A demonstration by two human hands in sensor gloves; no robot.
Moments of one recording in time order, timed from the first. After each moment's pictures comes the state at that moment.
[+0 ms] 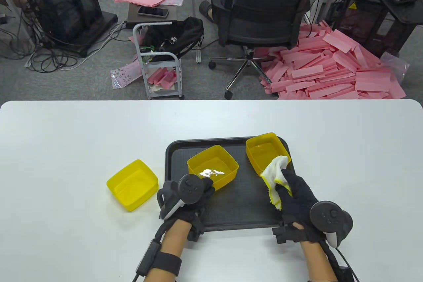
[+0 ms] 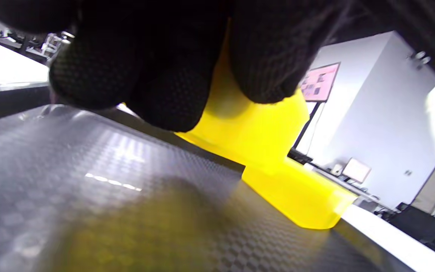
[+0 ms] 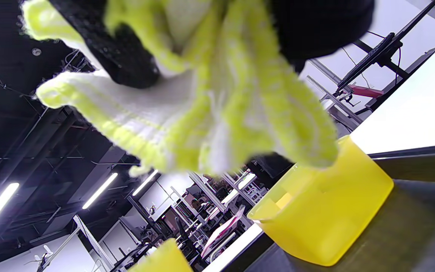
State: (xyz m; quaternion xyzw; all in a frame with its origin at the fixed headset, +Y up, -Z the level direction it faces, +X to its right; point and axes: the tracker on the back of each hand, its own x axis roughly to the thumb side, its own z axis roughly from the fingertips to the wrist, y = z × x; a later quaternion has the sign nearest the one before) left_hand -0.106 -0.714 -0.323 0.04 -0.10 0.24 0.97; right_hand 0.226 -0.704 -0.285 0.05 -0.22 0.89 0.41
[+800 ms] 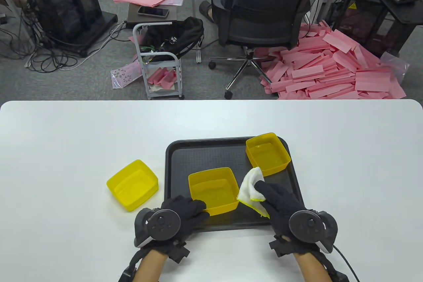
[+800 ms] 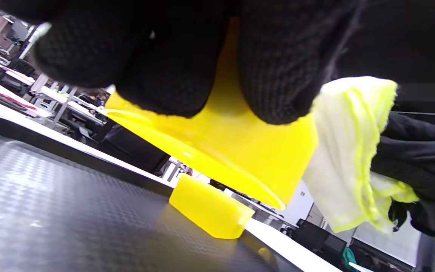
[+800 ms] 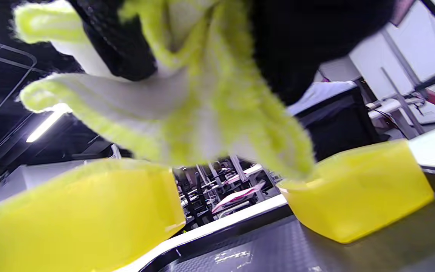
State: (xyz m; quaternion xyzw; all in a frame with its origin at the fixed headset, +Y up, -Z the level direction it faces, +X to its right) left_hand -0.135 -0.706 -0.261 0.13 -0.24 0.29 0.92; right_hand 0.179 -0.681 -0.260 0.18 -0.20 0.93 0.27
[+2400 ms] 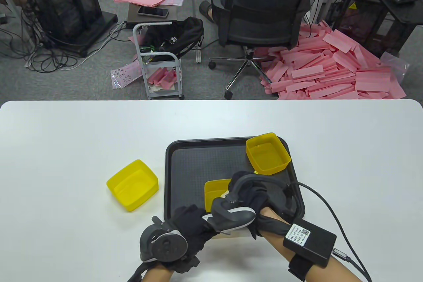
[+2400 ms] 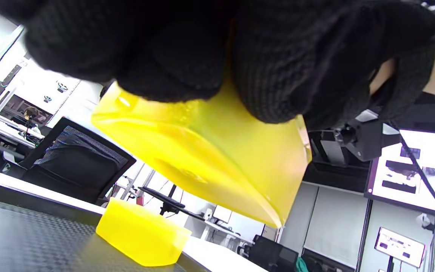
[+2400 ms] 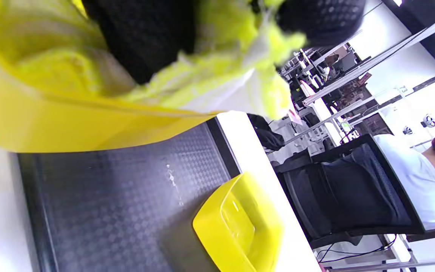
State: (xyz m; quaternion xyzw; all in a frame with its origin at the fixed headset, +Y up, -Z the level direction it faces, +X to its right) left_hand -0.110 -0.688 -0.226 0.20 -0.31 0.30 0.88; right_hand 0.028 -0.625 -0.266 0.36 0.04 0.82 -0.43
